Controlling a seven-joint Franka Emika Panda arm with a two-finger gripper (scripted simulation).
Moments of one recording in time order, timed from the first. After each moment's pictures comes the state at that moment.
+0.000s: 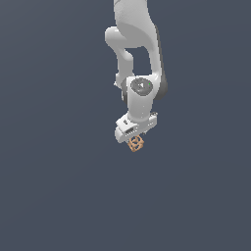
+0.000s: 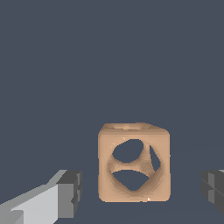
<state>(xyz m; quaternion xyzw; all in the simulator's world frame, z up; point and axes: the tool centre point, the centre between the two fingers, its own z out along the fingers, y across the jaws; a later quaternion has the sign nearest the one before) -0.039 0.051 0.090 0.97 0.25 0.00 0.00</state>
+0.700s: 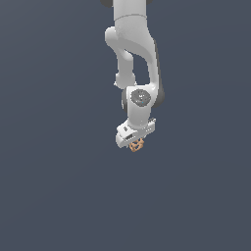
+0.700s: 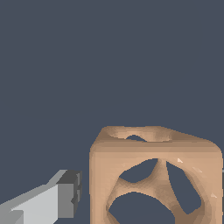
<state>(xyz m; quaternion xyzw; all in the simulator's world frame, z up) -0.040 0.051 0.046 0.97 0.26 0.00 0.00</state>
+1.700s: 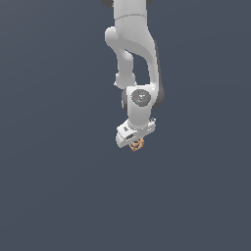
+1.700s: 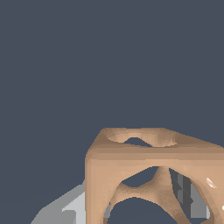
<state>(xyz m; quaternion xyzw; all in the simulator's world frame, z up) -0.040 0.052 0.046 0.97 0.26 0.00 0.00</state>
